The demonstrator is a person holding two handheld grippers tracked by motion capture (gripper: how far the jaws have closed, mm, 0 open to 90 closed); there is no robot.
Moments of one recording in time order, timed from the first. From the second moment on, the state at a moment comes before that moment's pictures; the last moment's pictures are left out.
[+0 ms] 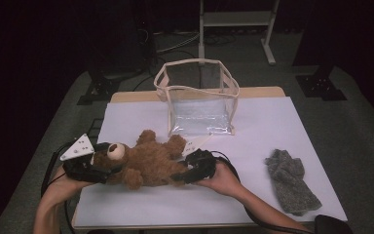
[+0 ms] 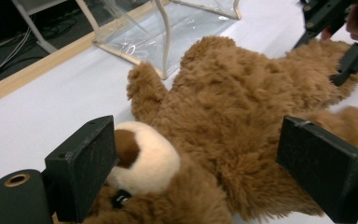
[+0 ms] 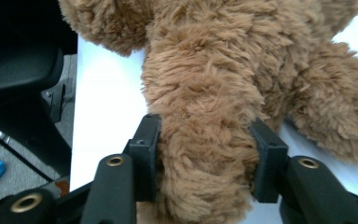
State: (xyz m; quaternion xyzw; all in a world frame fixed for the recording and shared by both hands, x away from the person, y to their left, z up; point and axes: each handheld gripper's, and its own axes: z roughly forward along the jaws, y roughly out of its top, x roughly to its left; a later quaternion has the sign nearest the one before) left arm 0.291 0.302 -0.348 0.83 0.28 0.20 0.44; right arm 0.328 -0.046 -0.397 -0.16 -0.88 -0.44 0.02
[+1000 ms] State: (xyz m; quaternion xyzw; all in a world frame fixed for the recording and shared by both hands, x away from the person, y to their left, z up) left arm 0.291 0.319 -0.388 0.82 0.30 0.21 0.44; right arm 0.312 -0.049 -0.413 -0.13 -0.89 -0.43 0.05
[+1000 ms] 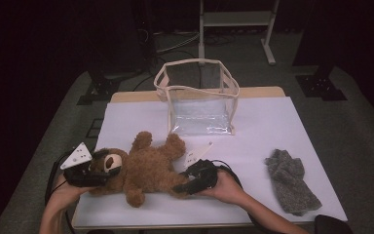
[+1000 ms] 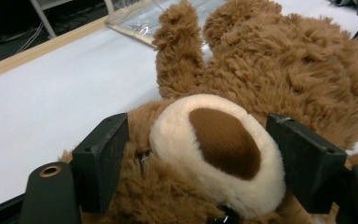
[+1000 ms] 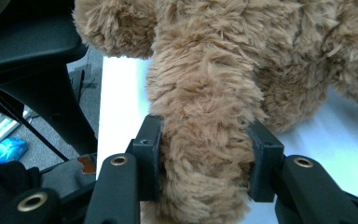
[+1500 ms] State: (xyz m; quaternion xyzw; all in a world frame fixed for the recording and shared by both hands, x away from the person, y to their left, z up) left arm 0.295 0.308 -0.397 0.82 0.32 0.24 0.42; right arm 0.316 -0.048 -0.414 -0.14 -0.89 -0.44 0.05
